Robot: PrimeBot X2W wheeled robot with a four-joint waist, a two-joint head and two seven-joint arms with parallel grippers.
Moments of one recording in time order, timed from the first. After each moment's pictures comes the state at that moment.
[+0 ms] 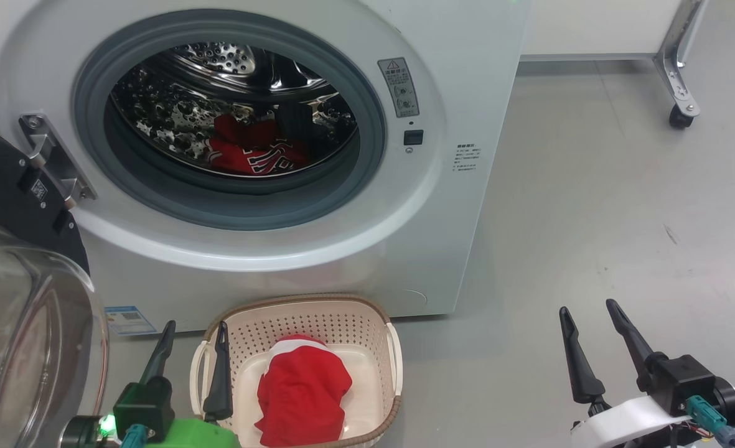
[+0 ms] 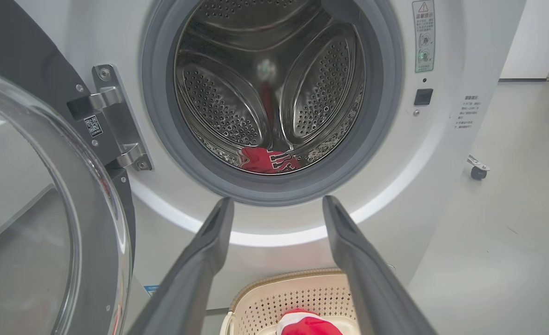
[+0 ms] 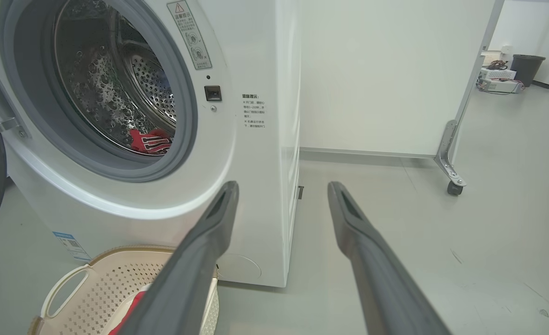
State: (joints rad) left arm 0.05 0.05 -0.22 0.14 -0.26 0.11 -0.23; right arm 0.11 -0.10 0.15 0.11 0.24 0.04 -0.25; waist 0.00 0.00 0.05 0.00
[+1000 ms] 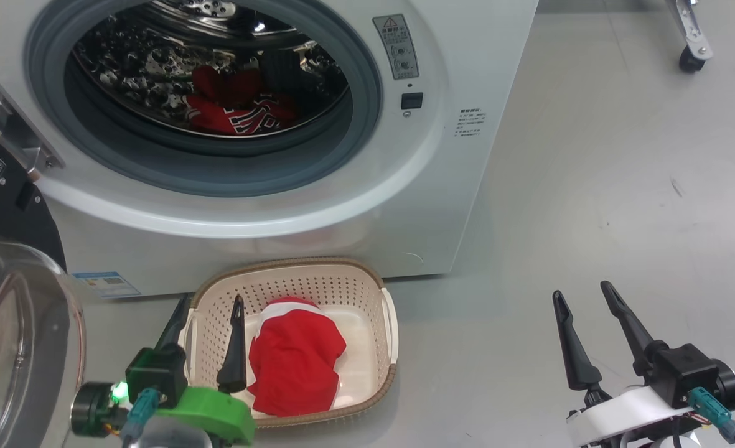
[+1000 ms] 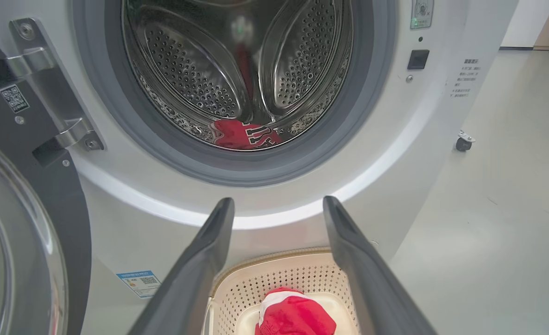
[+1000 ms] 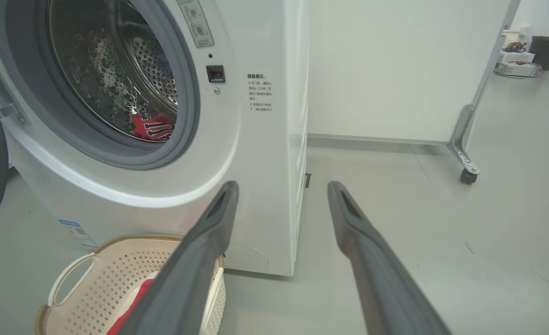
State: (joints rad) left arm 0.01 0.05 -0.24 0.06 -0.26 0.11 -0.12; right arm 0.11 -0.10 0.17 0.02 0.24 0.04 -0.23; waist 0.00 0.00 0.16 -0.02
